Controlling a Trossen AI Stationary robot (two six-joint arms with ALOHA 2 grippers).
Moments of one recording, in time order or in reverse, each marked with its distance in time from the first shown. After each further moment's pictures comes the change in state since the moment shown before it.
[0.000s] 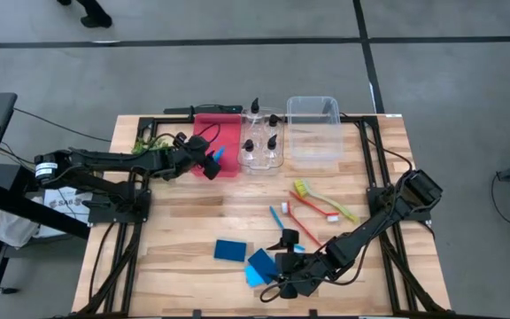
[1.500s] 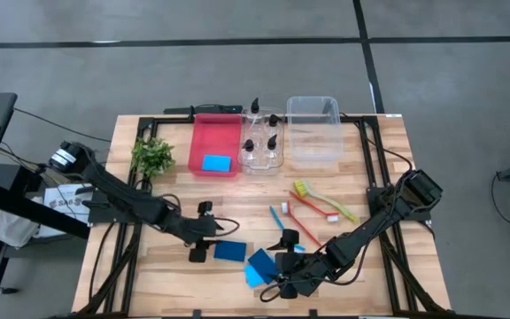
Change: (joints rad) left arm -0.745 0.182 0.000 0.129 0.285 -0.026; right arm 0.000 0.000 0.000 0.001 0.000 0.010
